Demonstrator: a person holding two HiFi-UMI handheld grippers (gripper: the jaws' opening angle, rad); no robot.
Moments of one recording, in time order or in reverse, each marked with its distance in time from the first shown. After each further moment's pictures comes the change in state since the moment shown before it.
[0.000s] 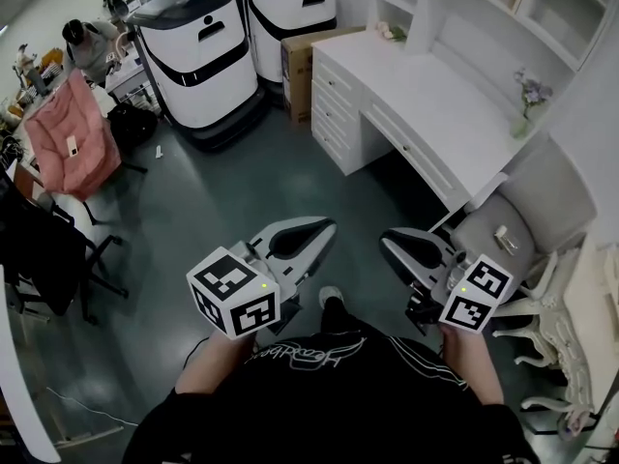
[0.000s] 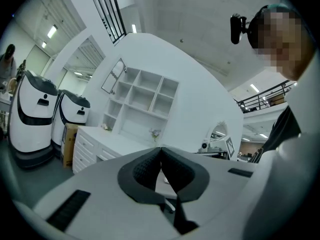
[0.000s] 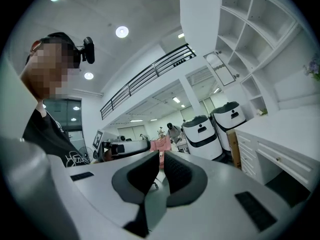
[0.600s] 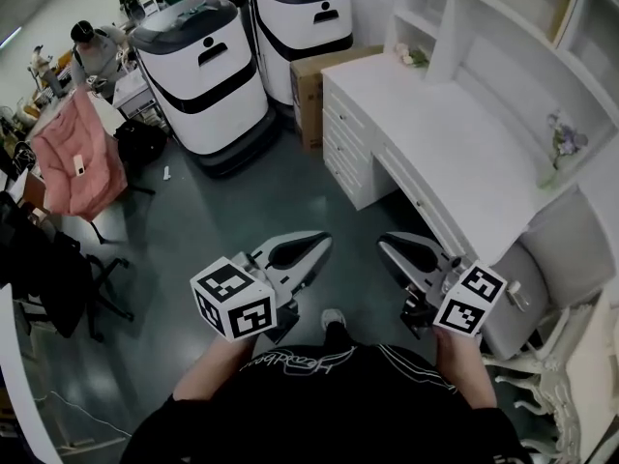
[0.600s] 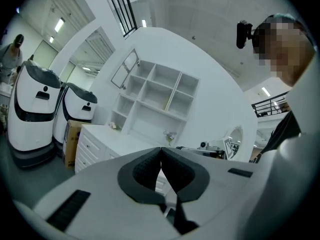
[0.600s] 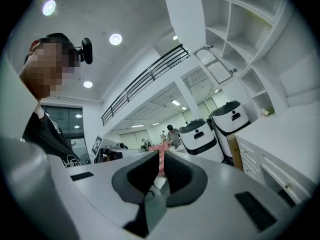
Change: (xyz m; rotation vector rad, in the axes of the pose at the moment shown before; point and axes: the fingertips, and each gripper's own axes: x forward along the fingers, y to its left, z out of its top) left arm 0.139 0.160 0.047 -0.075 0.025 0.064; right arm 0.087 -0.196 0.081 0.039 -0.042 0.051
